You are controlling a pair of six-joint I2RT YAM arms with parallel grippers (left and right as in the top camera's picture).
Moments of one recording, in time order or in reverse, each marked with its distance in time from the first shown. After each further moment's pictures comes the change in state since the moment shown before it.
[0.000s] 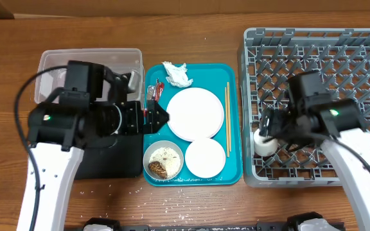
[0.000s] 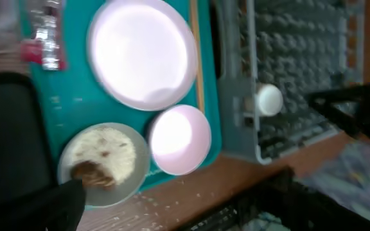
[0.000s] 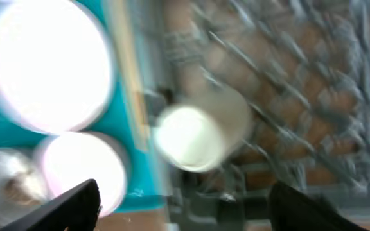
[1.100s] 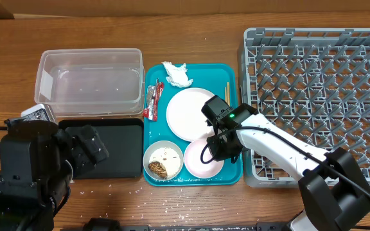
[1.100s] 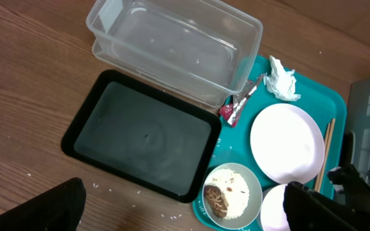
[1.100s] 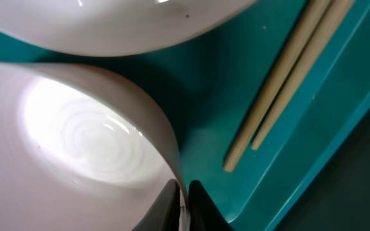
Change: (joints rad) left arm 0.000 -0.312 0.141 -0.219 -0.674 -0.275; right arm 0.410 0.468 -0.155 0.272 -0.017 -0.077
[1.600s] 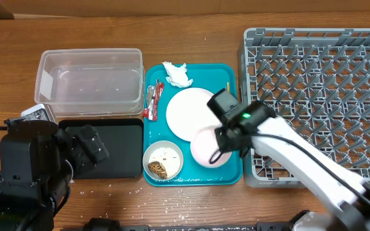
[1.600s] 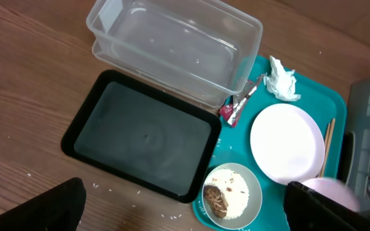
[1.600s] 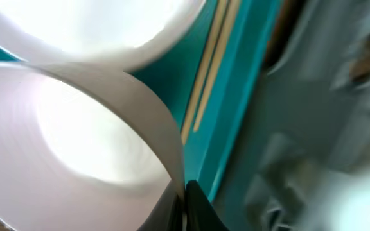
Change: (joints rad) left arm 0.000 0.000 0.000 0.000 0.000 0.000; right arm 0.000 -0.190 0.094 -0.129 0.199 0.080
